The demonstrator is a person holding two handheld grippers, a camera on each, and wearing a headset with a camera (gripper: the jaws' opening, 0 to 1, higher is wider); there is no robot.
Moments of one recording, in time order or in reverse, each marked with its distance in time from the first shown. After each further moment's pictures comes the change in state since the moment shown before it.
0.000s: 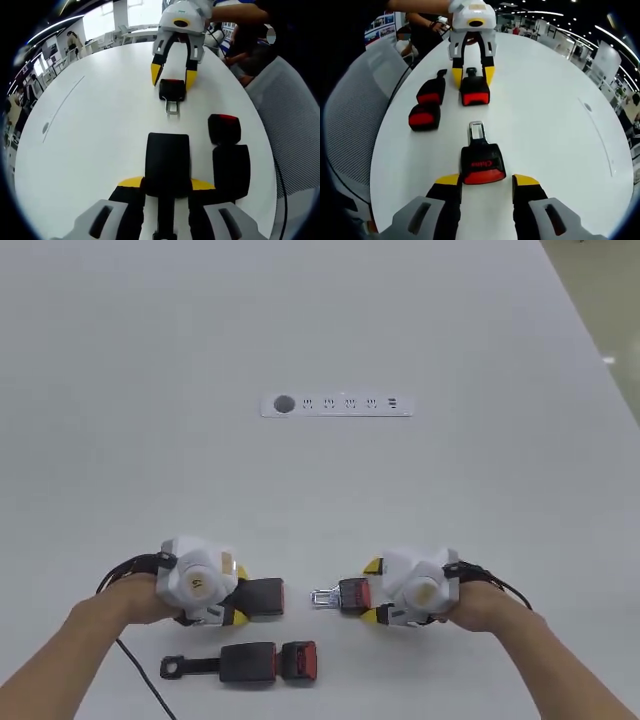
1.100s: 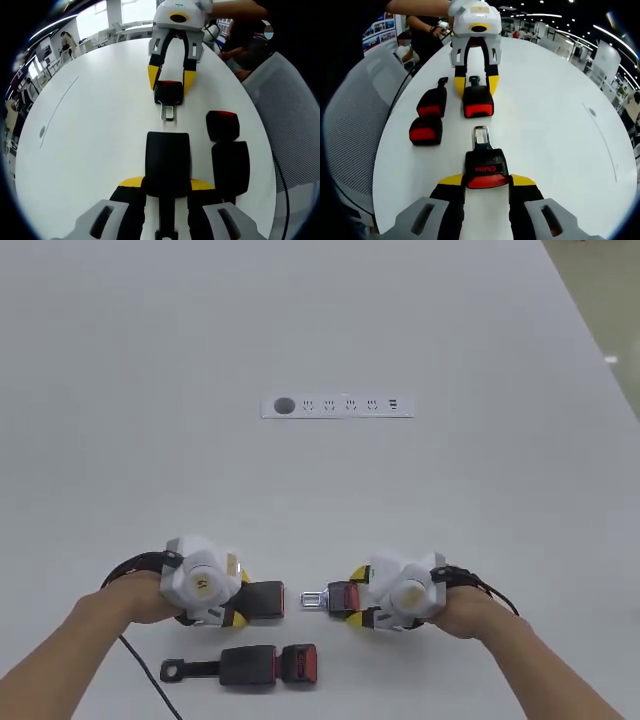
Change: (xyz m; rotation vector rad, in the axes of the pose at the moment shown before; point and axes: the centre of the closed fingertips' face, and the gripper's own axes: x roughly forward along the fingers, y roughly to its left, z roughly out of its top) left arm -0.001 0.000 0.000 0.040 0.042 -0.031; right arm 0.010 0.007 0.019 0.018 -0.040 0.027
